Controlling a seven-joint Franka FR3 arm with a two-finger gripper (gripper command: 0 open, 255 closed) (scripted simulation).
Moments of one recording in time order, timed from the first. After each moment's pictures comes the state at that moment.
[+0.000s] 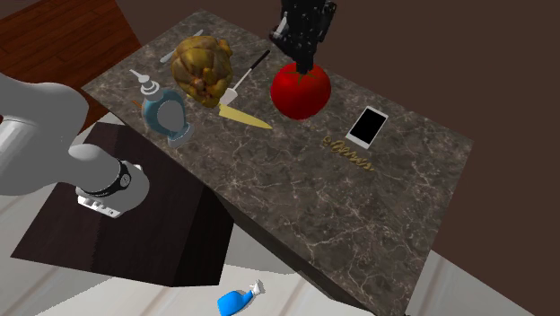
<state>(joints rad) 0.03 -0.05 0.31 -1.67 -0.12 1.70 0.97</state>
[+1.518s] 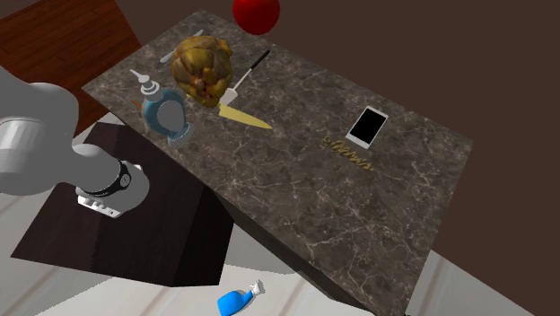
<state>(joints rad) 0.31 0.08 0.61 -1.52 -0.20 1.57 1.54</state>
